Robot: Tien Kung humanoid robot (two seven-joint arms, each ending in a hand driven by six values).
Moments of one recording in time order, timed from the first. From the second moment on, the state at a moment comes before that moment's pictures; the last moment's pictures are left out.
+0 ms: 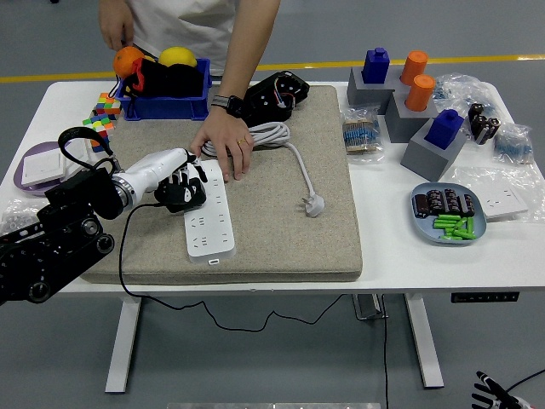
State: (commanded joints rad) left arm -0.68 0.40 -0.62 -1.13 1.61 0.01 0.21; right arm 0.14 -0.07 1.65 0.18 -1.24 0.13 0.00
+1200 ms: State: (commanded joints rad) left arm -0.63 0.42 -0.91 -1.24 1.63 0.02 0.20; right arm 0.14 -0.07 1.66 0.18 -1.24 0.13 0.01
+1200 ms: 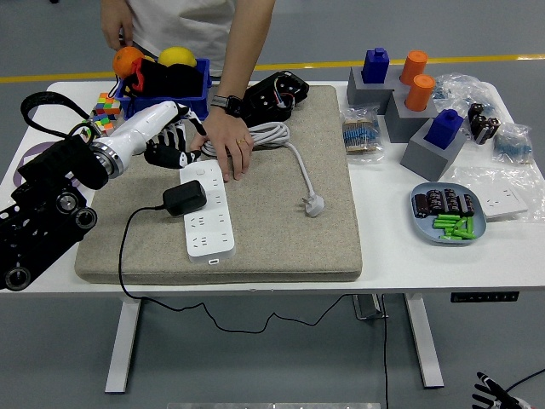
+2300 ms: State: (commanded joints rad) left arm -0.39 0.27 -1.52 -1.05 1.70 0.02 0.22; right arm 0.13 -0.07 1.66 0.18 -1.24 0.13 0.01
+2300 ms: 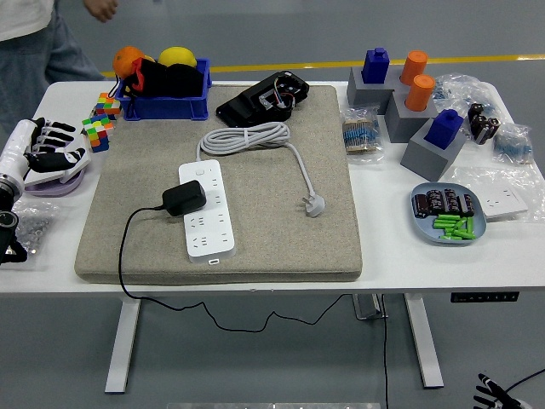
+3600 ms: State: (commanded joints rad) left arm -0.29 0.24 -1.55 -1.12 1.68 0.00 0.23; right arm 0.12 -0.06 1.66 0.18 -1.24 0.14 0.01
